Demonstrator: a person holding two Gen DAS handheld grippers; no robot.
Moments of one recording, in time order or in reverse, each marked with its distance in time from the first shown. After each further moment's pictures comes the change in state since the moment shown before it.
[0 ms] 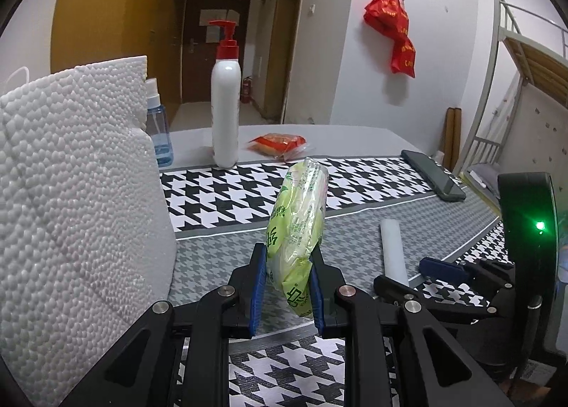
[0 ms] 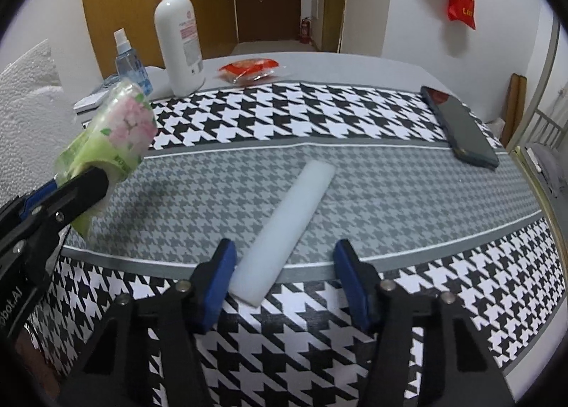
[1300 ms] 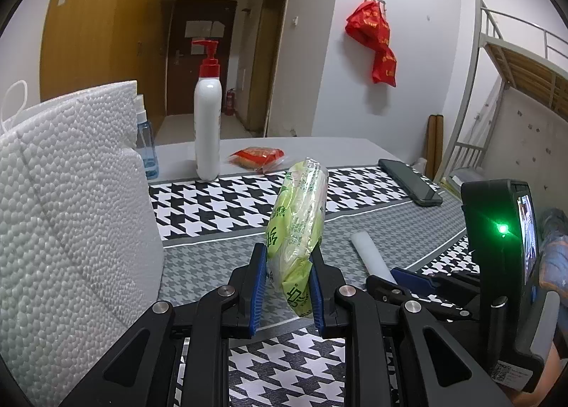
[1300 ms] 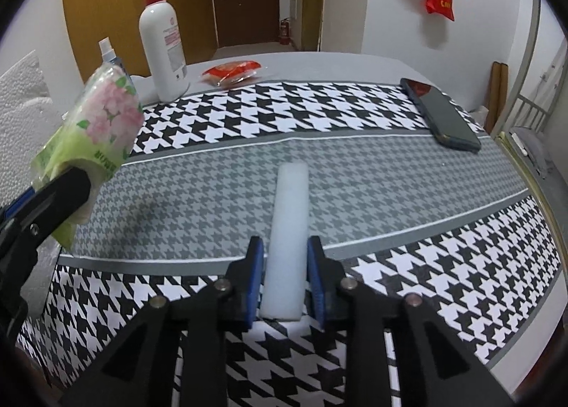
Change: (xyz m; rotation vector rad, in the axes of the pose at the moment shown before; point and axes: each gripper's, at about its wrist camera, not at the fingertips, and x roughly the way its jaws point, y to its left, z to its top) left arm -0.017 -0.010 -0.003 0.024 -0.052 -0.069; right arm -0.003 0.001 -0.005 0.074 -0.009 -0.055
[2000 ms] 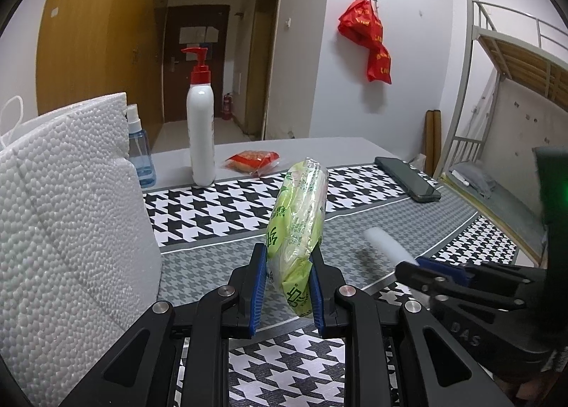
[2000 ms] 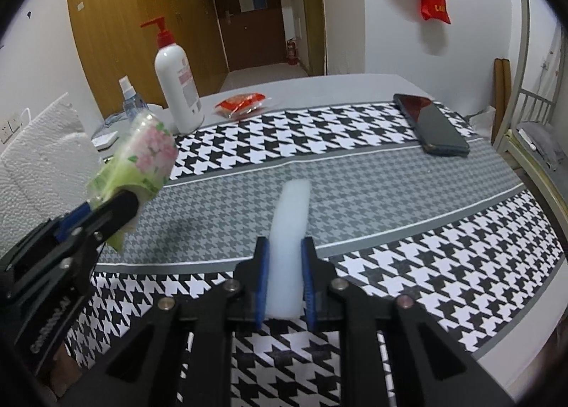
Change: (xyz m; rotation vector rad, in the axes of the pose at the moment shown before) left arm 0.001 -0.008 0.000 0.037 -0.006 0.001; right arm -0.037 -0.015 -0.006 0.054 -0.097 0.080
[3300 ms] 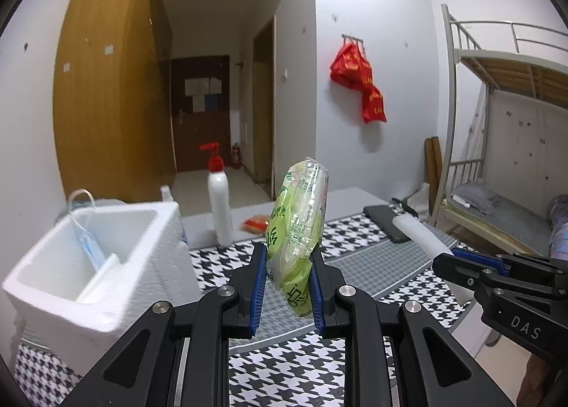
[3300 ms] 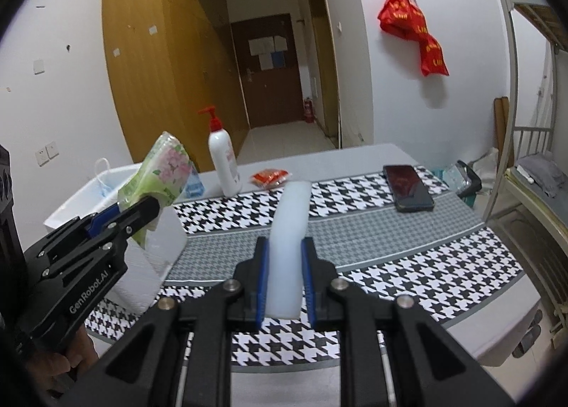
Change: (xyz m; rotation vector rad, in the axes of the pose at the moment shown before) left arm -0.105 -0.026 0.022 0.086 -0.208 0.071; right arm -0.135 0.005 -0.005 -0.020 -0.259 0.081
